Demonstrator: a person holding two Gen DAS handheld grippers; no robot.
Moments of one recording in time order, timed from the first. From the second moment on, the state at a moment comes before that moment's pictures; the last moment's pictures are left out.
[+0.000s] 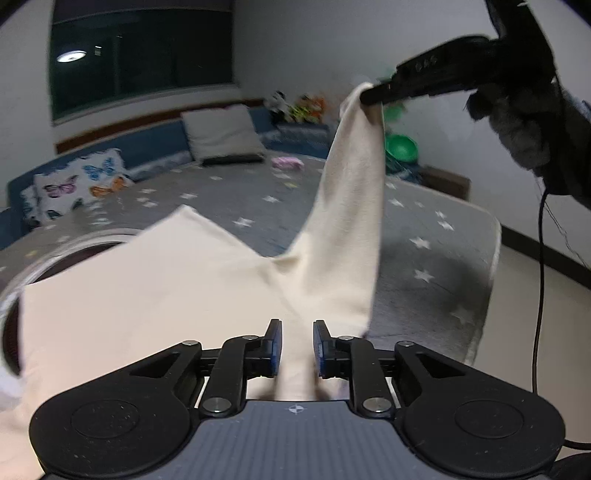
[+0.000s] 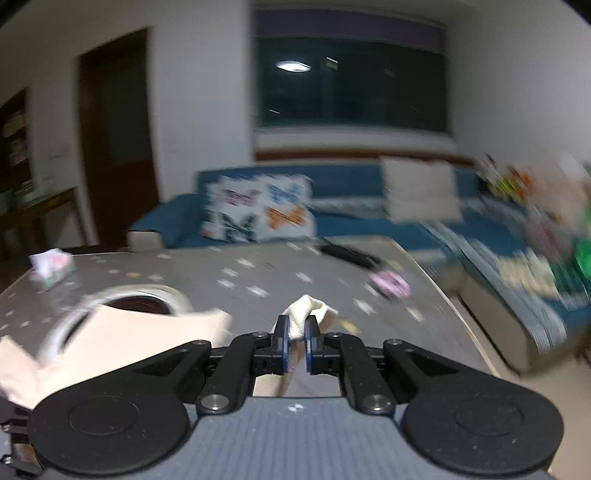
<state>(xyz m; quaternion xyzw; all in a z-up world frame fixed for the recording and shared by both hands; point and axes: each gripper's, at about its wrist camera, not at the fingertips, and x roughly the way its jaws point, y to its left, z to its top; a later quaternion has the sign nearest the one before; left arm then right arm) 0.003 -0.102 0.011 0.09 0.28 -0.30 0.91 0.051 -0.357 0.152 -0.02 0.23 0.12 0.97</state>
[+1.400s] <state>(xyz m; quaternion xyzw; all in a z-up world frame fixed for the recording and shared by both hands) 0.025 0.022 0.001 0.00 0.33 -0.12 0.94 0.078 -0.244 0.049 -0.16 0.36 0.33 0.86</state>
